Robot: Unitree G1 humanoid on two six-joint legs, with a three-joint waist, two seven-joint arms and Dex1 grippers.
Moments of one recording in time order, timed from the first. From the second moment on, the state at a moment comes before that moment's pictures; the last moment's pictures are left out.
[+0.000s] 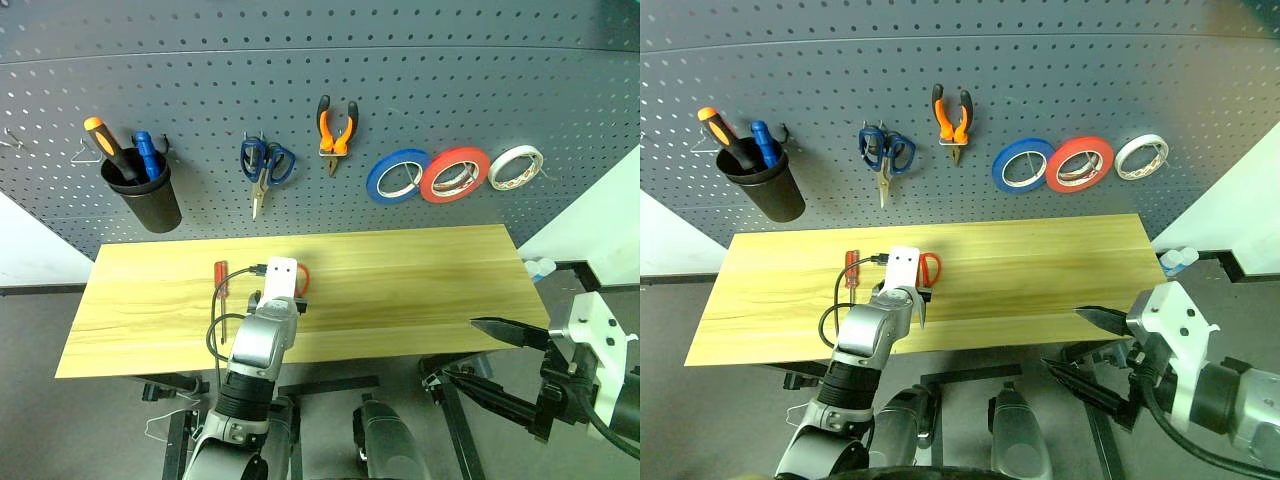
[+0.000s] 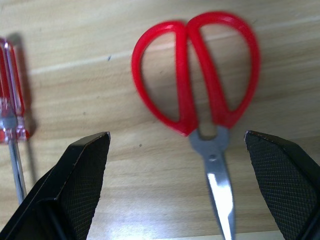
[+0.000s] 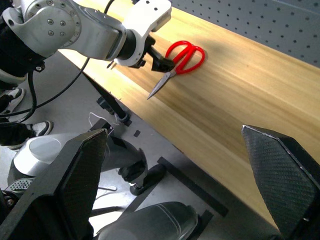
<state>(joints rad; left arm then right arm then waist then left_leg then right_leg) -0.35 -0.13 -0.10 -0.01 0.01 1.10 0.32 0.59 -0.93 -0.87 -0.98 1.18 0.87 0.65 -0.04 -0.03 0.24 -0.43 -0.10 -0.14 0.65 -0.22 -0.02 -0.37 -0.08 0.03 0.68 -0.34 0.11</state>
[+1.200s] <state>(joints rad) -0.40 -0.20 -0.13 0.15 -0.07 0.95 0.30 0.54 -0.95 -0.79 -0.96 1.14 0.84 0.60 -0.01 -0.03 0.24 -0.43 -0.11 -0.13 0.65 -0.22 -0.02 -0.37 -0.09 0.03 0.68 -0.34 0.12</state>
